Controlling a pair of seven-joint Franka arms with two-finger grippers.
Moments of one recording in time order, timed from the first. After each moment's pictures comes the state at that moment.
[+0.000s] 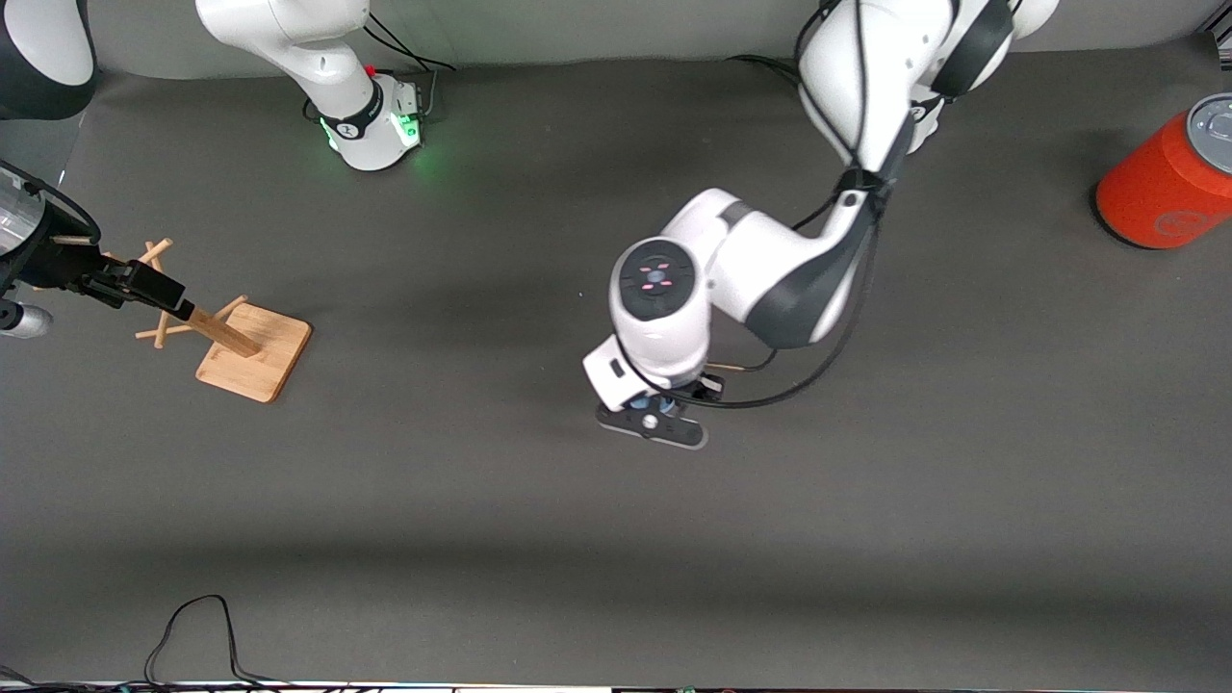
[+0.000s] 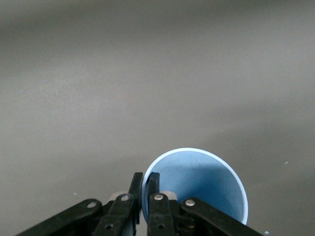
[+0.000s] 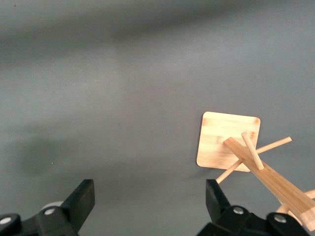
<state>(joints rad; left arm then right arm) -0.60 0.80 -0.07 -0.94 0.08 1.78 -0.43 0.11 -0.07 -0.15 -1.79 0.02 1.77 0.19</state>
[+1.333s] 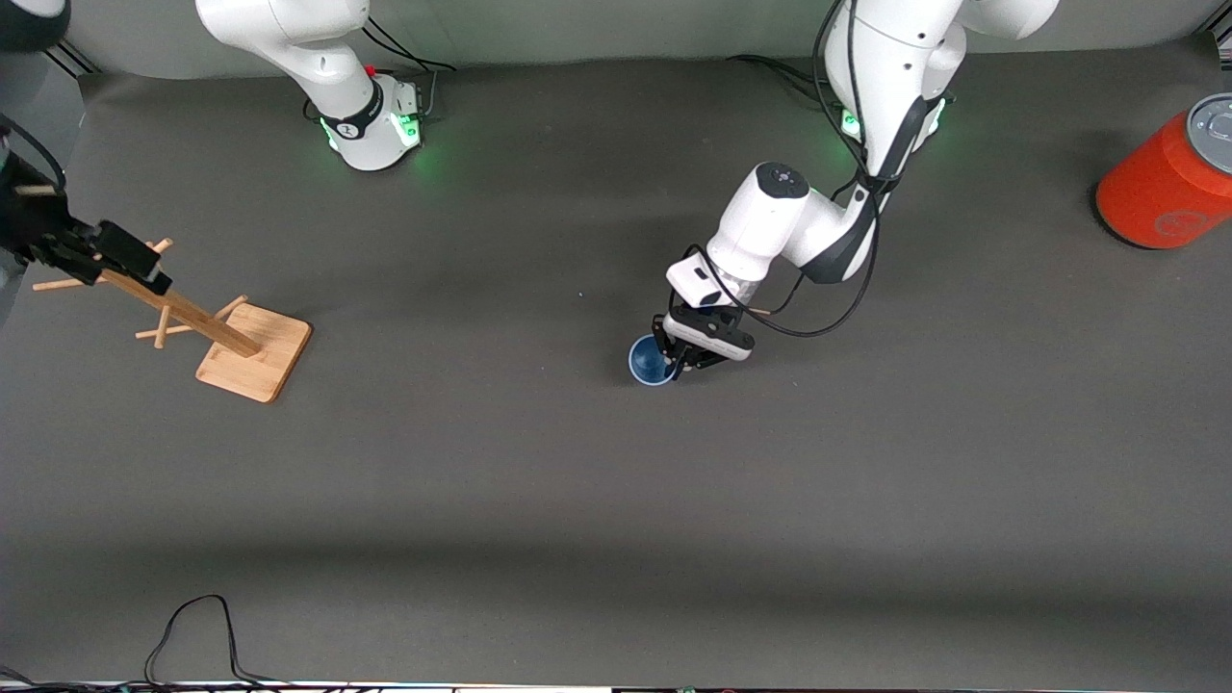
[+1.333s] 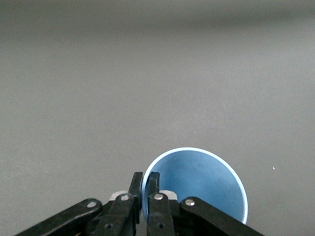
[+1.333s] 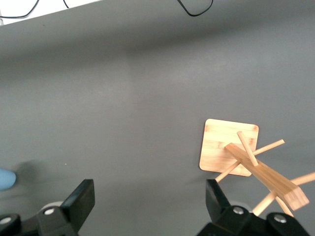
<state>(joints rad) -0.70 0.47 0.01 -2.18 0.04 3.24 -0.46 0.11 -0.17 -0.14 -1.80 0.02 1.75 0.19</state>
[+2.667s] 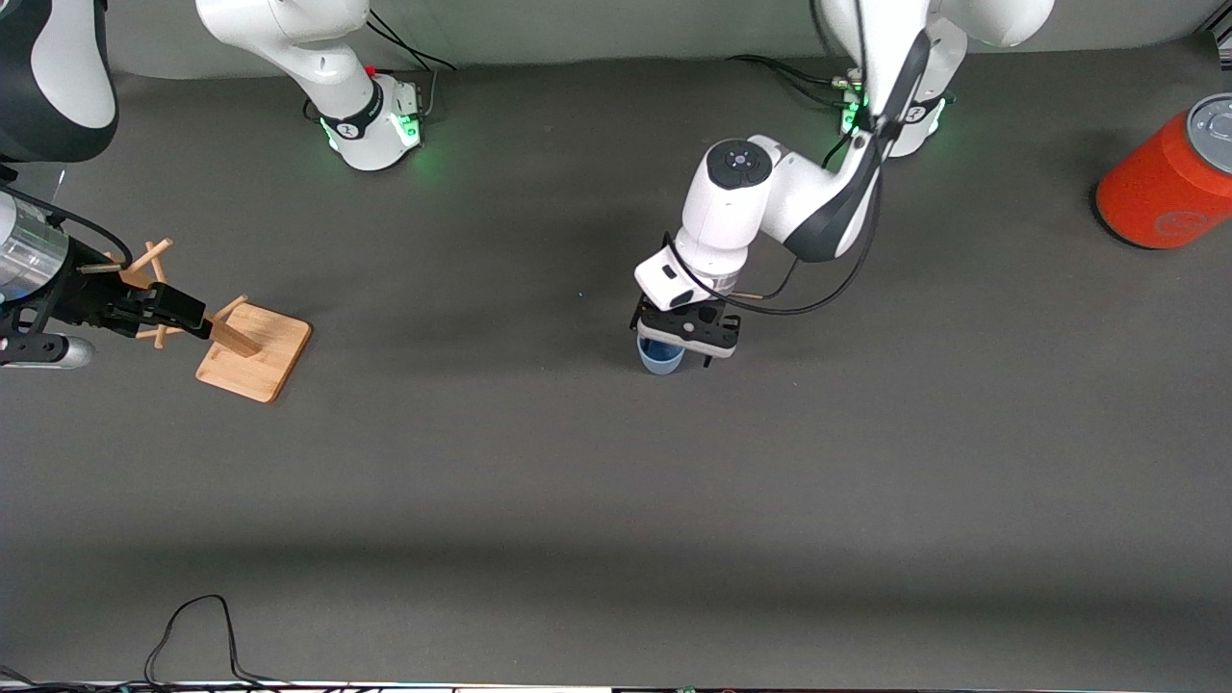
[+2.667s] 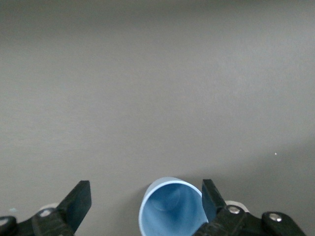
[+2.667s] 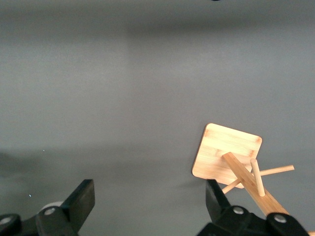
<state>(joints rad) -0.86 0.36 0.18 -1.90 -0.02 2.53 -0.46 0.09 0.03 -0.11 -1.70 0.02 1.75 0.05</state>
